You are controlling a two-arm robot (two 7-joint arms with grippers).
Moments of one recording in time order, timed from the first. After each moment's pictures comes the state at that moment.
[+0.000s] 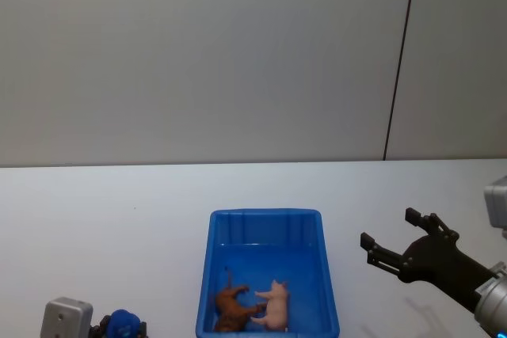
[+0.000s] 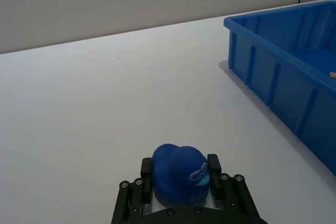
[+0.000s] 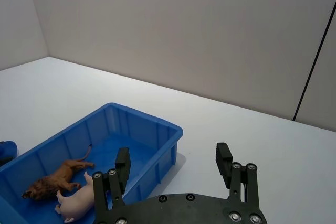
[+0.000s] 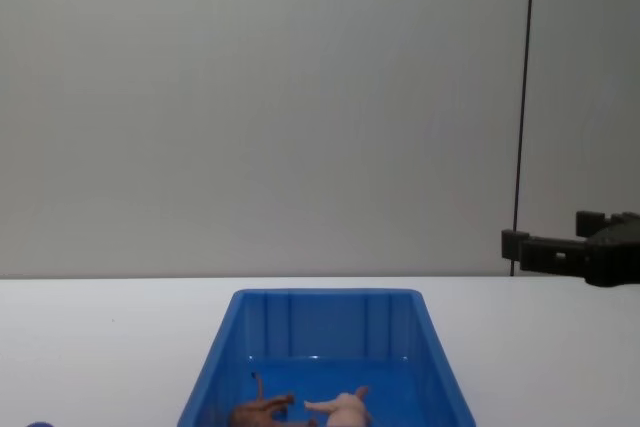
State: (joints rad) left arm 0.02 0.52 0.38 -1.49 -0.46 -0.05 0.12; right arm 0.10 0.37 -0.21 -1.67 0.35 0.16 0.35
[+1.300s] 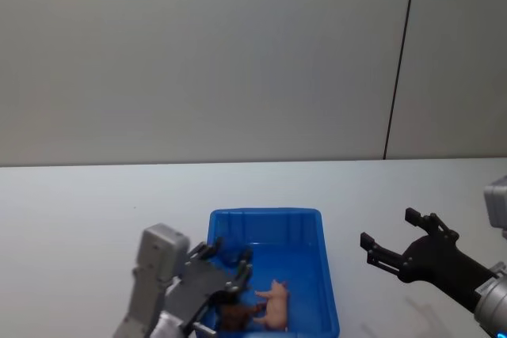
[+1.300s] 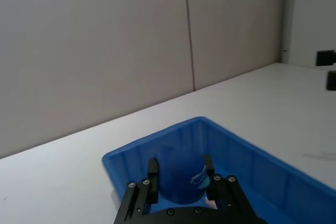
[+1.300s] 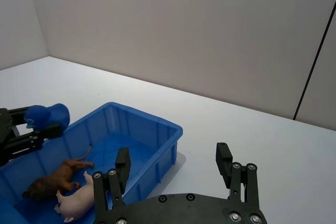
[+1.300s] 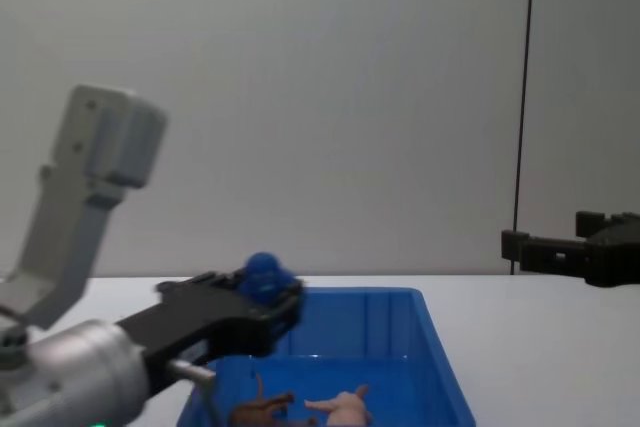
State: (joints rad) left arm -0.17 0.34 0.42 -1.49 -0.31 -0.08 -0.14; right arm 0.10 0.37 -0.21 -1.67 0.35 0.16 0.35
